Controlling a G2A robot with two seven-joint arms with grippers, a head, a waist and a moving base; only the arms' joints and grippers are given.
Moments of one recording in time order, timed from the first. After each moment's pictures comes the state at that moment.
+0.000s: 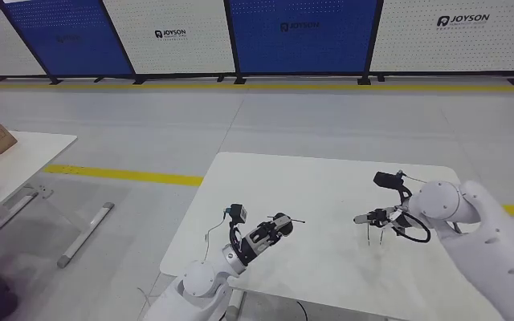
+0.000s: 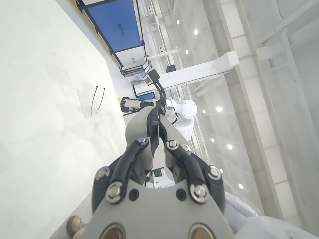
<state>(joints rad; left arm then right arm) 1.65 -1.19 -1.24 -1.75 -0.33 -0.31 -0.41 -0.76 -1.01 0.87 -1.41 -0.46 0.32 1.36</state>
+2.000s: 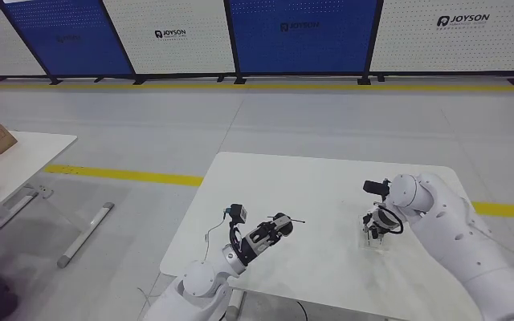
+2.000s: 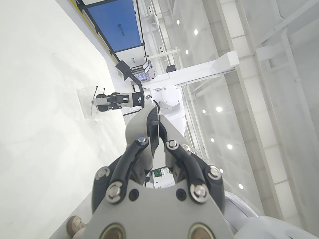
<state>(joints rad) 1.65 -1.19 -1.24 -1.75 -0.33 -0.31 -0.41 -0.57 -1.20 0.65 -0.94 -0.48 0.34 1.37</state>
